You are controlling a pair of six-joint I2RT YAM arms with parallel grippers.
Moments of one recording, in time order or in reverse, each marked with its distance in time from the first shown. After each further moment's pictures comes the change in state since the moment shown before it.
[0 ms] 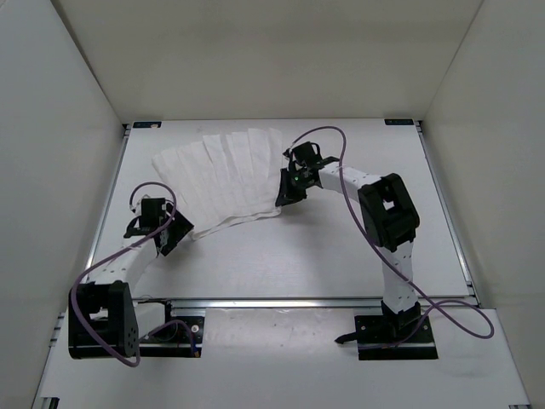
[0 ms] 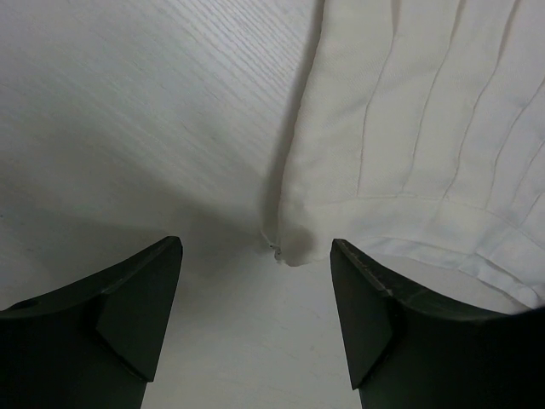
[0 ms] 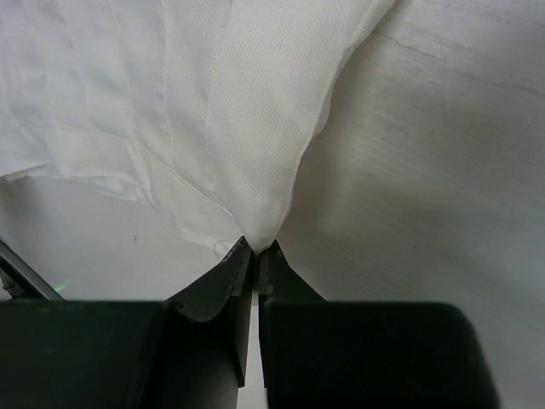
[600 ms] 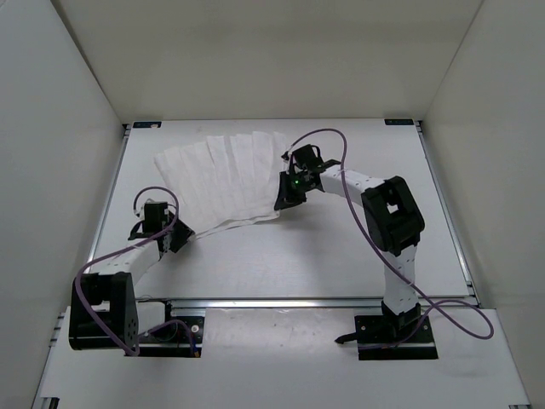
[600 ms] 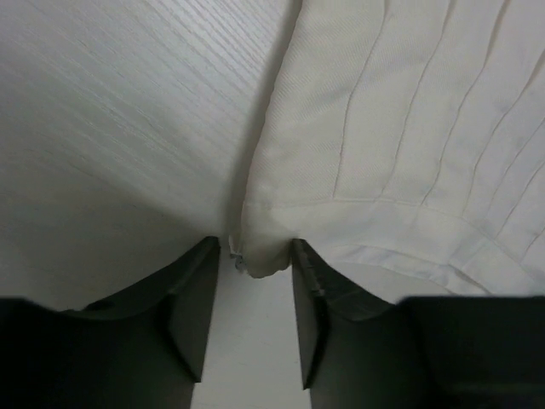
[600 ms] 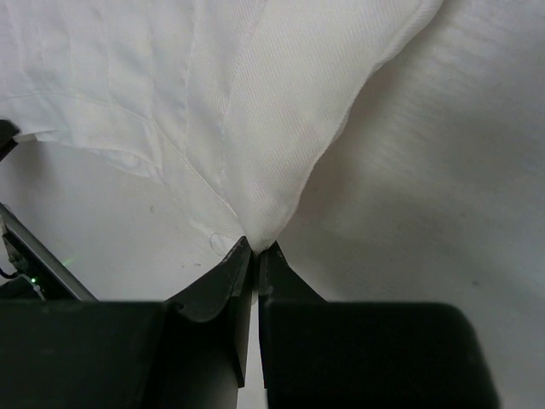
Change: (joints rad) left arm -0.007 0.060 -0.077 0.168 0.074 -0.065; right arm 0.016 -0.048 -0.058 0.016 -0.033 -0.010
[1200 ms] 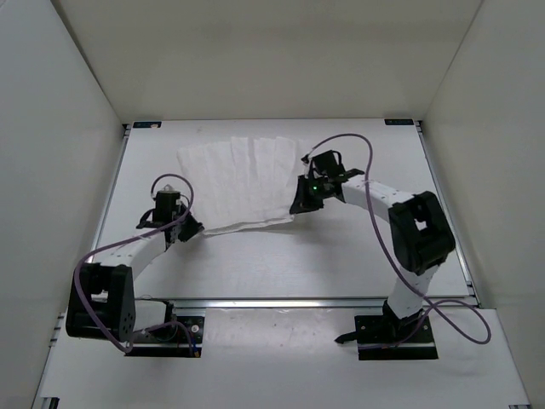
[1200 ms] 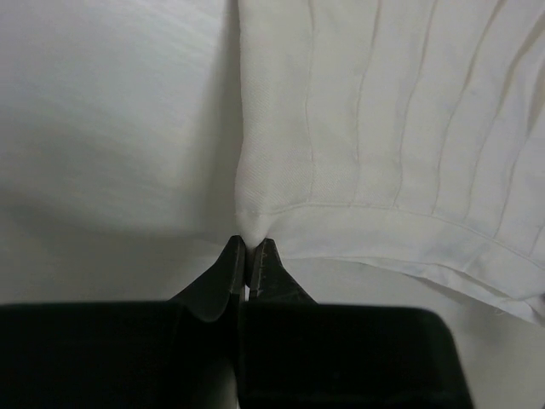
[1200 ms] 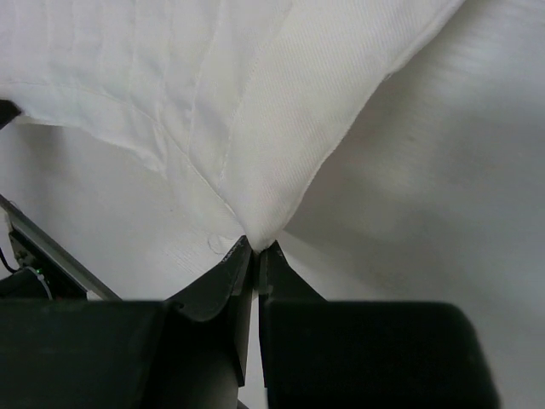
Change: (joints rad) left arm -0.111 0.053 0.082 -0.004 0.032 0.076; right arm -0.046 -0.232 -0.239 0.049 0.035 0.027
